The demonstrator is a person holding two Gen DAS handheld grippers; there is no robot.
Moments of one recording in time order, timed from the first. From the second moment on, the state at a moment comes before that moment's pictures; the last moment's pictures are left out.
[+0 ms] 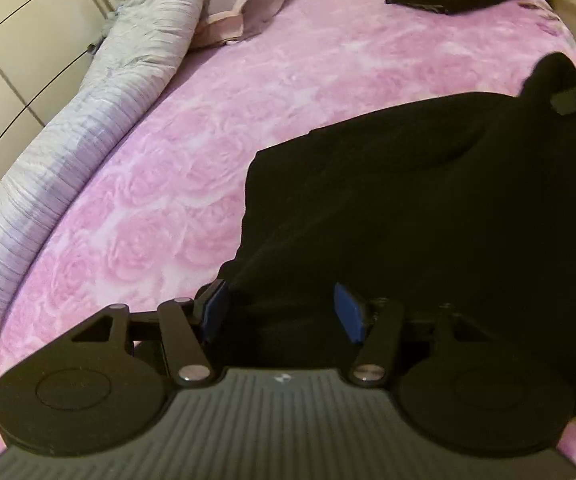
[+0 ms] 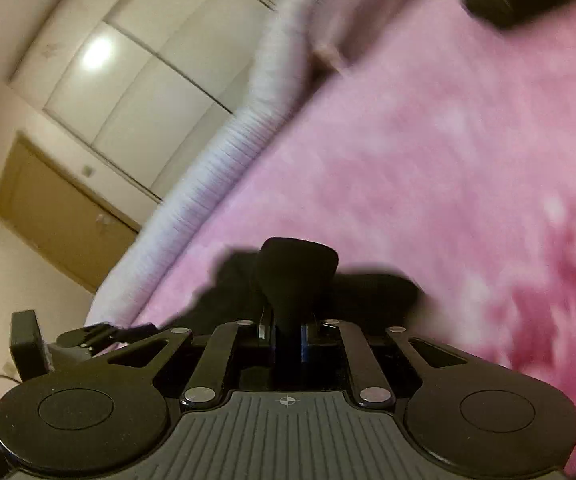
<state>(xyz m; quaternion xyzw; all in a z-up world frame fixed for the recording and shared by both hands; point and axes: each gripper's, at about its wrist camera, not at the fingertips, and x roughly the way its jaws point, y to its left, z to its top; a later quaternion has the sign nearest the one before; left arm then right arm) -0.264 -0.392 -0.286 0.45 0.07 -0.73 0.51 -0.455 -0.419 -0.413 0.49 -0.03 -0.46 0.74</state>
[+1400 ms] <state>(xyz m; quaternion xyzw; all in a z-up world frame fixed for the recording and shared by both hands) -0.281 -0.472 -0.260 0.35 0.17 -0.83 0.39 -0.473 -0.405 -0.397 0.47 -0.03 -0.47 0.75</state>
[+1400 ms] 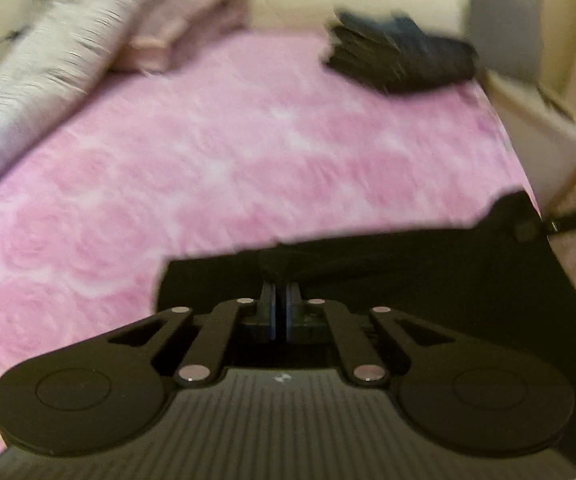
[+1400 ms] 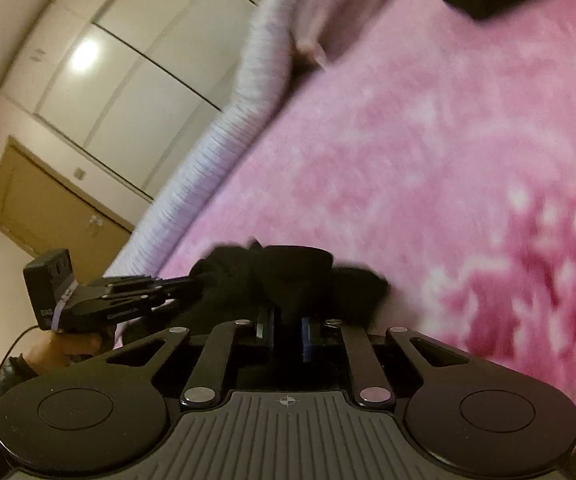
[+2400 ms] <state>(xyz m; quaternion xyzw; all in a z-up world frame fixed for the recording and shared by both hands) -0.324 -0.491 -0.293 0.39 0.17 -0.82 0.38 -0.474 -0.417 -0.405 0.51 -0.04 -0.49 0.71</state>
